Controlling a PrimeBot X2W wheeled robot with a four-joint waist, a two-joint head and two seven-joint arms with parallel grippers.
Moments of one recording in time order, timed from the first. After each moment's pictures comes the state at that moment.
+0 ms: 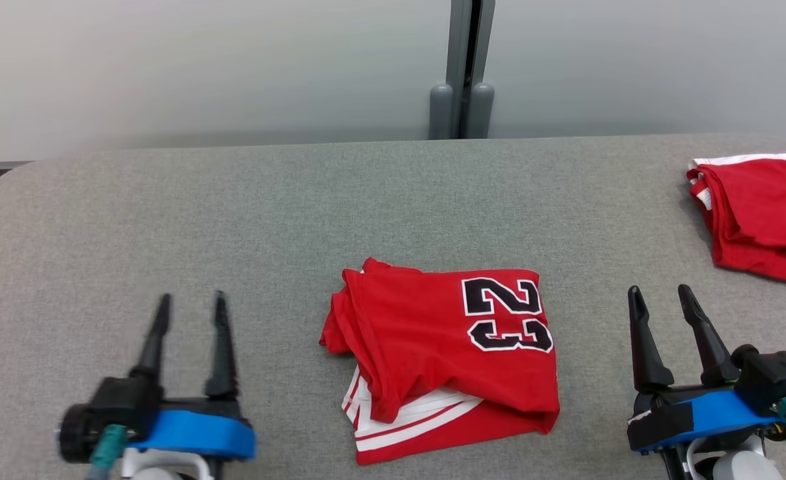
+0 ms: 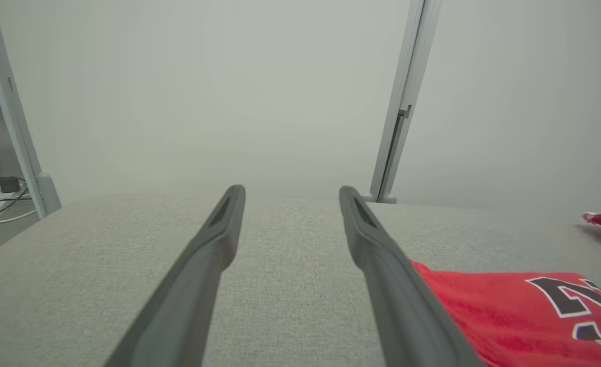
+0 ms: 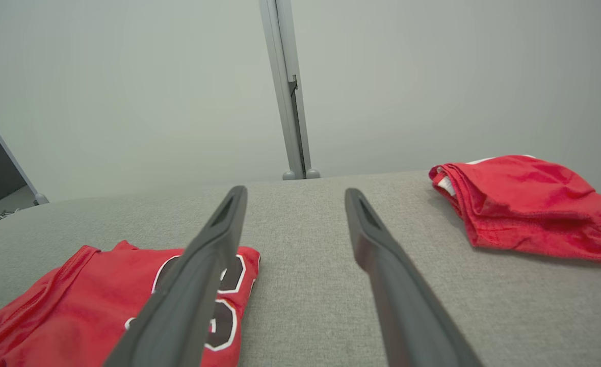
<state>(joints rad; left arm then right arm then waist) -0.07 0.05 0.00 0.21 -0.15 -0.12 -0.26 -0.09 -0.06 -0.05 0.19 0.20 0.13 -0.23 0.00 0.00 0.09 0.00</state>
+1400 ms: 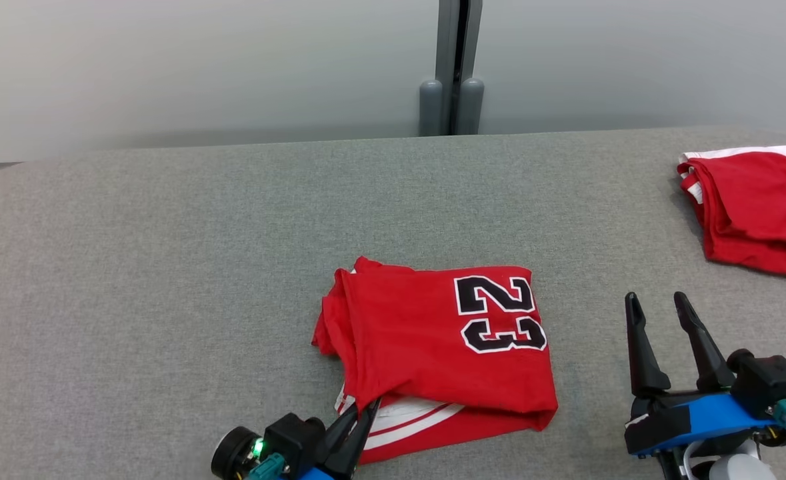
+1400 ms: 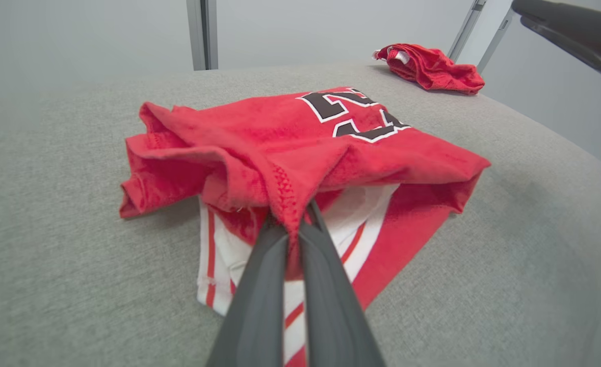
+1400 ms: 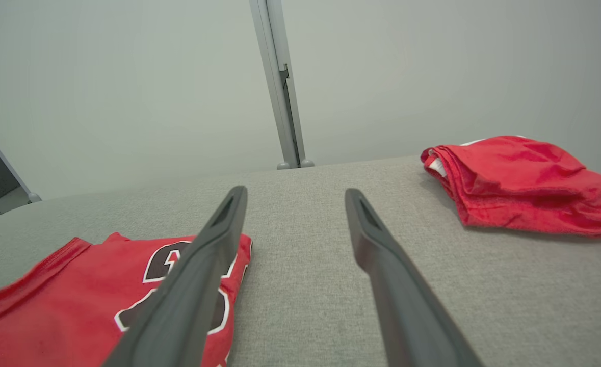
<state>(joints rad) -0.17 0.18 -0.68 0.45 -0.41 -0.13 -0.26 -0.10 -0.05 -0.04 0.23 0.21 0.13 -0.24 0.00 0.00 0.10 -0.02</state>
